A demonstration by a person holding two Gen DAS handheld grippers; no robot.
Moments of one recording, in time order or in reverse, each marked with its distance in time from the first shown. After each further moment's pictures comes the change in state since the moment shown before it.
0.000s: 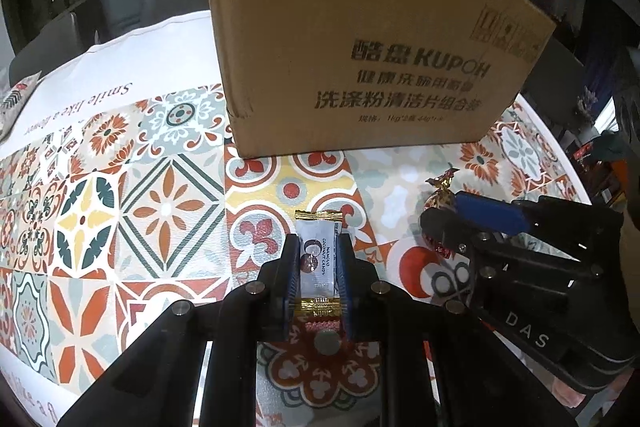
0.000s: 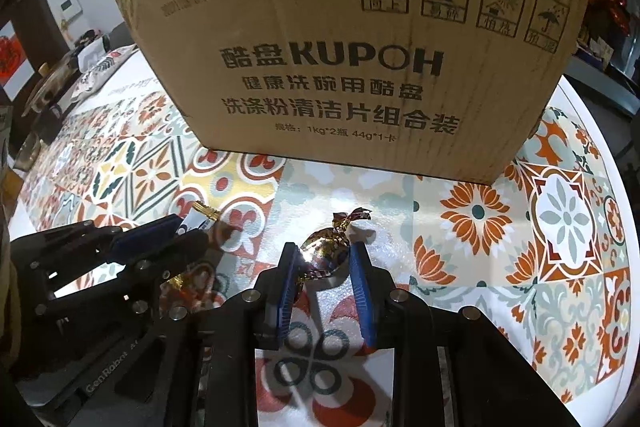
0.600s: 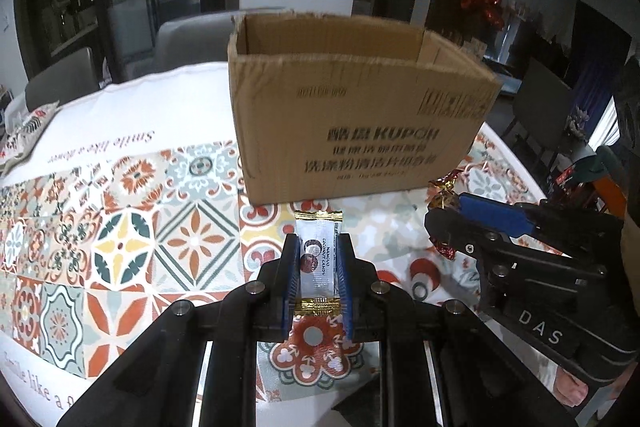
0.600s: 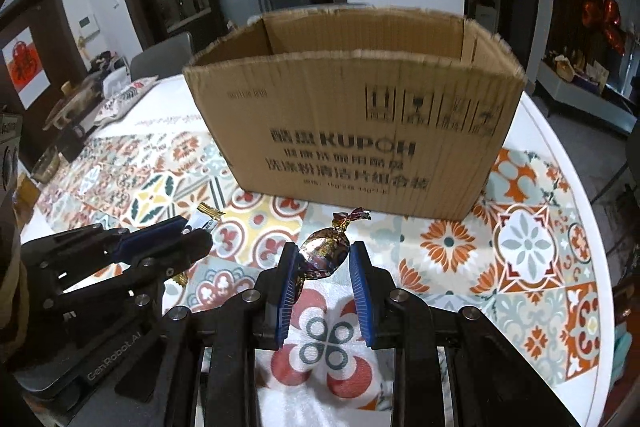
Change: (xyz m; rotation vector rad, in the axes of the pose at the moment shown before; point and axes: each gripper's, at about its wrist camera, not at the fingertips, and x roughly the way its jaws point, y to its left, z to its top) left arm -0.069 -0.010 0.012 0.007 -0.146 0.002; right arm -0.072 0.006 0.007 -0.027 -0.147 0.011
